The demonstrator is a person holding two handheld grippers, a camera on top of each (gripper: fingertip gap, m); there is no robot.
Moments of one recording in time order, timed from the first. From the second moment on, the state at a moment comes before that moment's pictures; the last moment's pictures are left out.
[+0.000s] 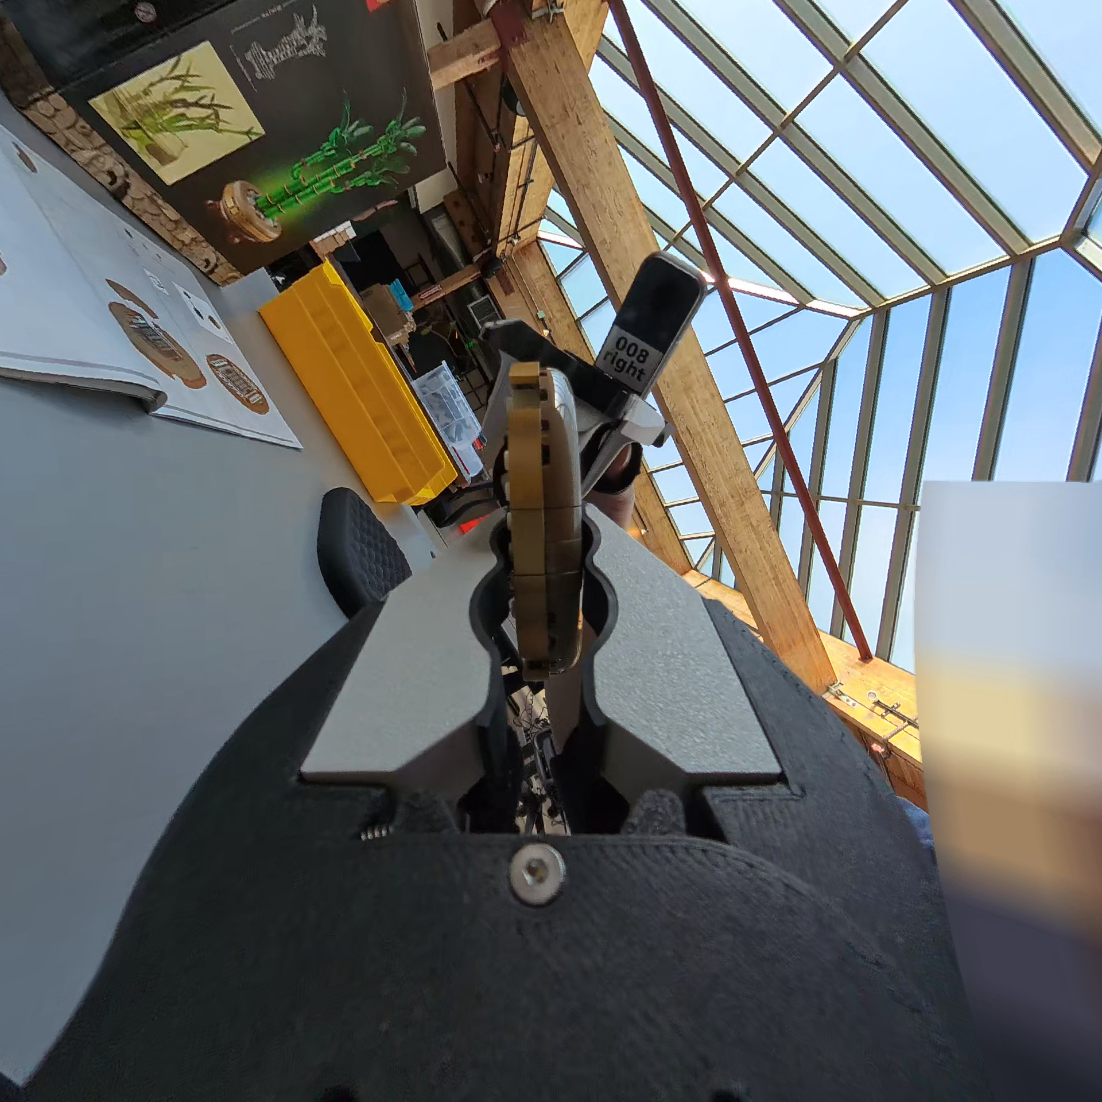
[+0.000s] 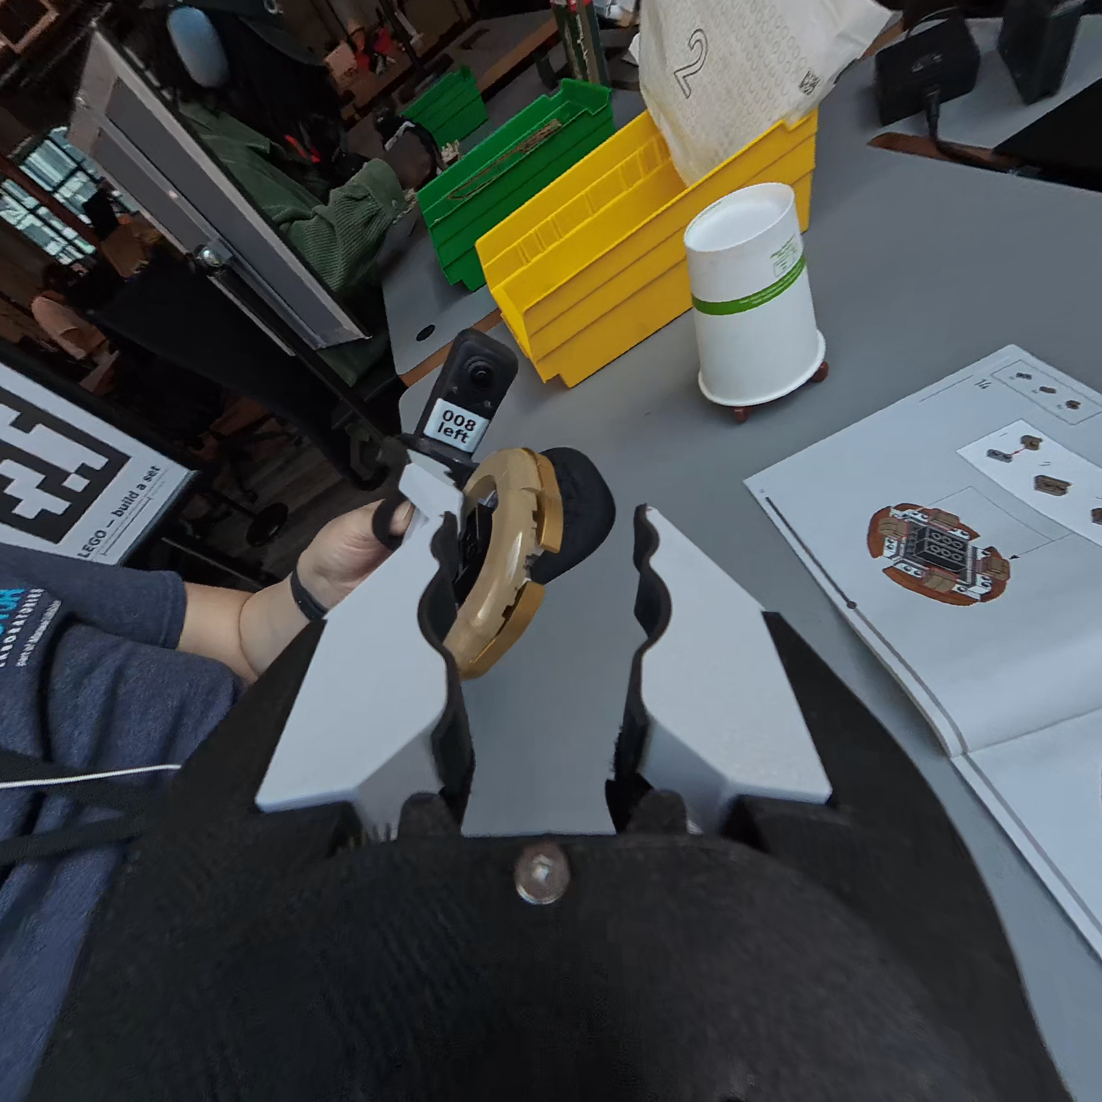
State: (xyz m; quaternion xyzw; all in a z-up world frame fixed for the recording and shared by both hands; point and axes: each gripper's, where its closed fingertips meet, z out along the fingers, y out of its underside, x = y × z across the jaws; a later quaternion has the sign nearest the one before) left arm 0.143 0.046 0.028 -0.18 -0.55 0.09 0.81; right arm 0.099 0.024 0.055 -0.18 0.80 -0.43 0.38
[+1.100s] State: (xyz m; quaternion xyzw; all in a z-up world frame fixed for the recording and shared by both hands) left arm 0.126 0.075 0.027 -0.26 -0.56 0.10 0.78; right arm 0.109 0.061 0.037 -0.17 0.77 -0.35 0.51
